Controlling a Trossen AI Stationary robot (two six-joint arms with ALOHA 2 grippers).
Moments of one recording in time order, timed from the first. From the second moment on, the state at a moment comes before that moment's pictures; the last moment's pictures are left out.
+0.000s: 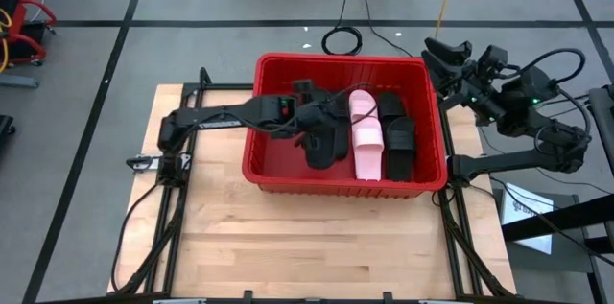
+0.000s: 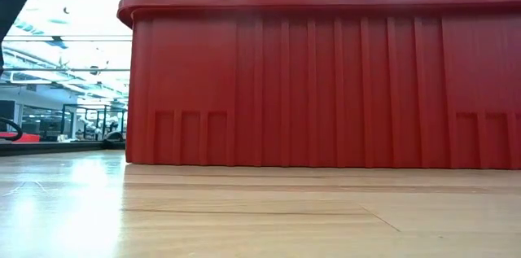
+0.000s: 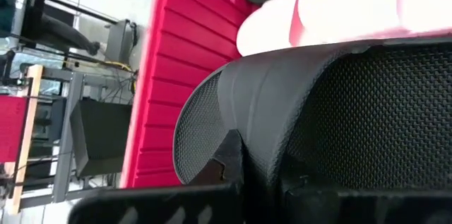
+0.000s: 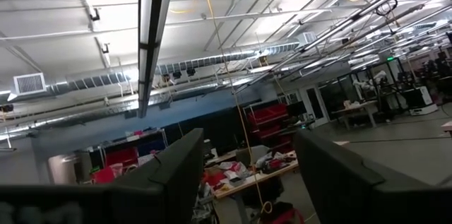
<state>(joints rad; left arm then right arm) 0.06 1.96 2.07 -1.04 -0.62 0.29 -0.14 0.81 1.18 0.13 0.34 0.17</state>
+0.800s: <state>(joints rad) 0.09 2.18 2.07 -0.86 -0.59 0.31 -0.14 0.81 1.18 0.12 0.34 0.17</state>
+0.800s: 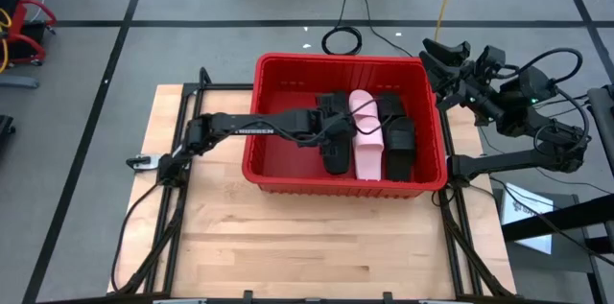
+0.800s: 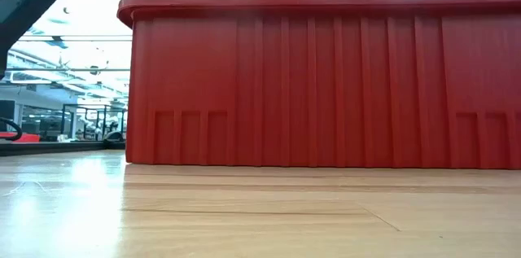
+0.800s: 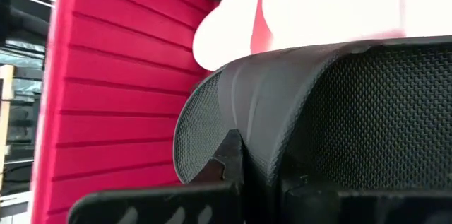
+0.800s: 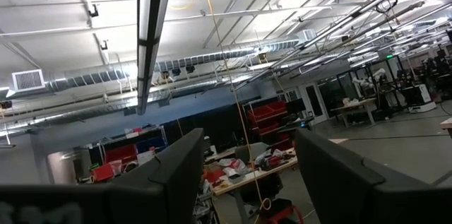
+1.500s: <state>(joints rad) 0.09 2.32 2.07 -0.81 -0.51 0.30 -0.14 0.81 1.18 0.07 0.34 0.20</state>
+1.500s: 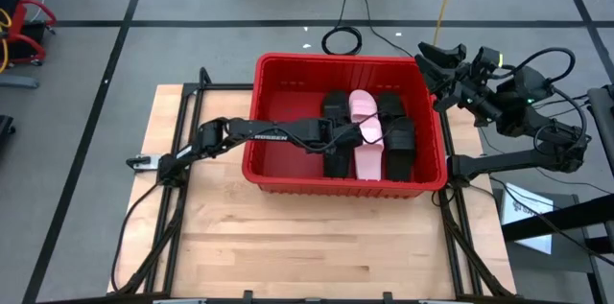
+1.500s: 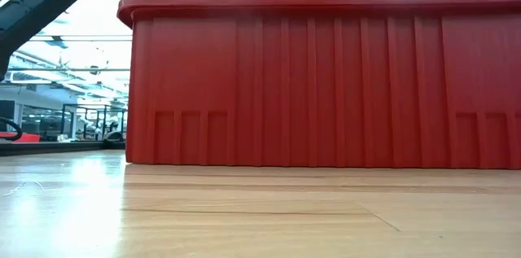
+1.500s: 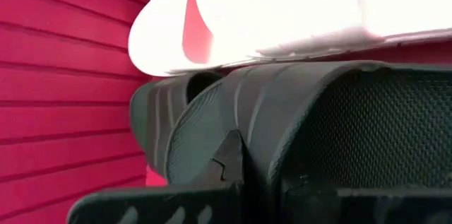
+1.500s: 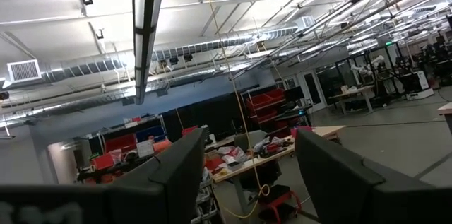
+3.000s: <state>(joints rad) 0.11 2.34 2.07 -0.77 -0.34 0.32 -0.14 0.81 1.18 0.07 0.34 0.22</state>
